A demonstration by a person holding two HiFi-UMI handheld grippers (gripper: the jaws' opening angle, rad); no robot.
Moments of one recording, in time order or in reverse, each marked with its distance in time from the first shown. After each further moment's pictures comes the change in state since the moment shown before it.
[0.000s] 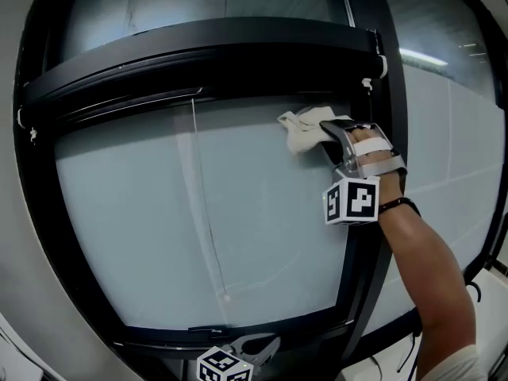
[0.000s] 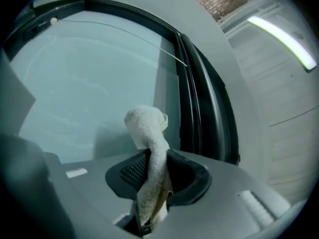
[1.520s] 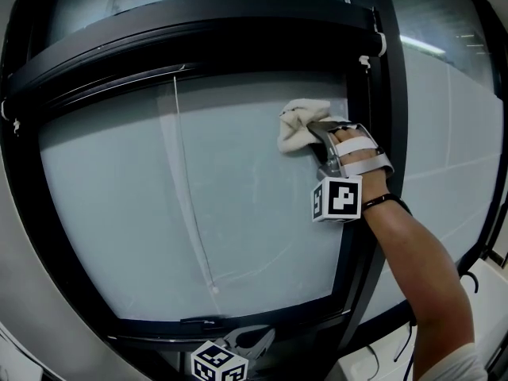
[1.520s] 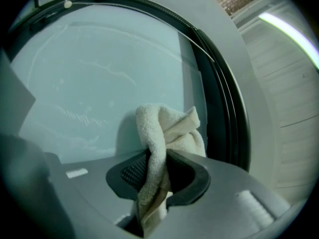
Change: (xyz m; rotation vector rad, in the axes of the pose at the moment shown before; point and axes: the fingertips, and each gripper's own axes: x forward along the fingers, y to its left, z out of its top) left arm 0.007 0.008 -0.007 -0.003 -0.003 0.017; right arm 0.010 0.069 -0.002 -0.046 0.031 0.093
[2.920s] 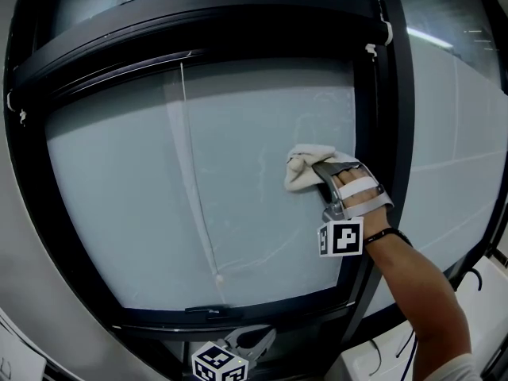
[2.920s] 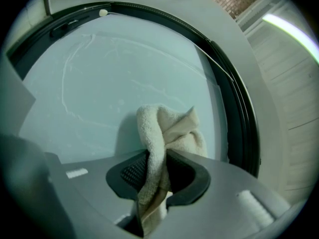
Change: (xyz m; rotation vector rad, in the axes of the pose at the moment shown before) left arm -0.016 -0.010 -0.021 -0.018 -0.019 0.019; right arm -0.059 0.098 0.023 -0.020 -0.059 0.104
